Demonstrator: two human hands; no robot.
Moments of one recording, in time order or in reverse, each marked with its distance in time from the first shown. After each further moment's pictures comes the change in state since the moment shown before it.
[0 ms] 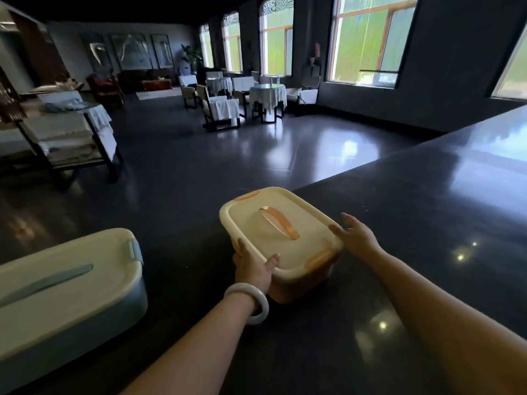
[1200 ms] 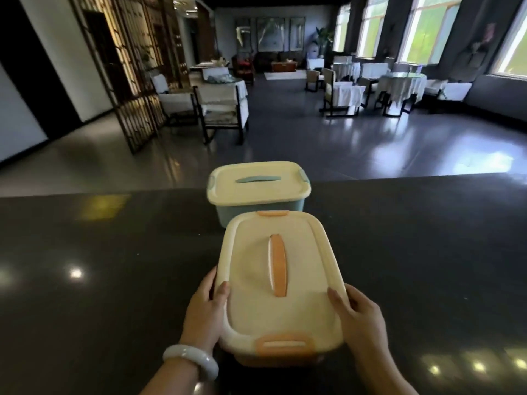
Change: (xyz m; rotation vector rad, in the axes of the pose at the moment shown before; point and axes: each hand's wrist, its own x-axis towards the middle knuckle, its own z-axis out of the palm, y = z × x) left_hand -0.333 -0.212 -0.261 -0.292 0.404 -0.301; right_hand -0.420 -0.088 0.157 0.382 -0.346 -0.009
